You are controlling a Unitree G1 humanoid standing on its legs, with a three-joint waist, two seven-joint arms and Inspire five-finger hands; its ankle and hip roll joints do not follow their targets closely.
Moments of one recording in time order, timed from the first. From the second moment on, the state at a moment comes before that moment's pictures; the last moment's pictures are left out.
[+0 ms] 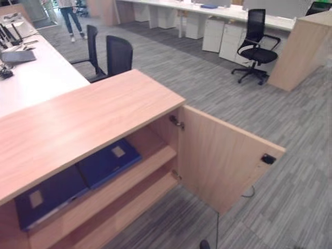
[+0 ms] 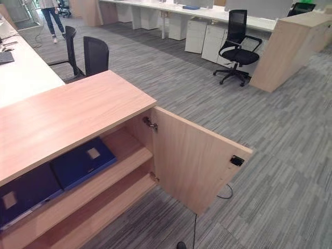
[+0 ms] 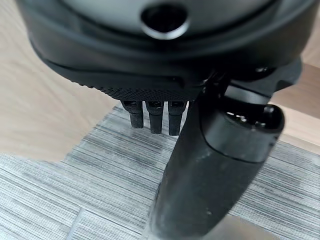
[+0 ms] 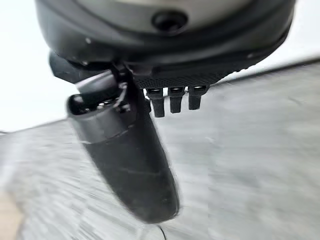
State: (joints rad) left arm 0.11 0.30 -0.22 1.20 0.17 0.05 0.03; right arm 0.23 -0.51 -0.40 0.88 0.40 0.05 -0.30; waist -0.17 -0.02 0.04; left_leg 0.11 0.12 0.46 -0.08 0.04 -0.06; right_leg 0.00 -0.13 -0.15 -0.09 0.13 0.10
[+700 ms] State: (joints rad) left arm 0.10 0.29 -0.20 1.09 0.16 0.06 -0.04; right arm 0.28 -0.62 -0.25 0.23 0.23 0.05 -0.14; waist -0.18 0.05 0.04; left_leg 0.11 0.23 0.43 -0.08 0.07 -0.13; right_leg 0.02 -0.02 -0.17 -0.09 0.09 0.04
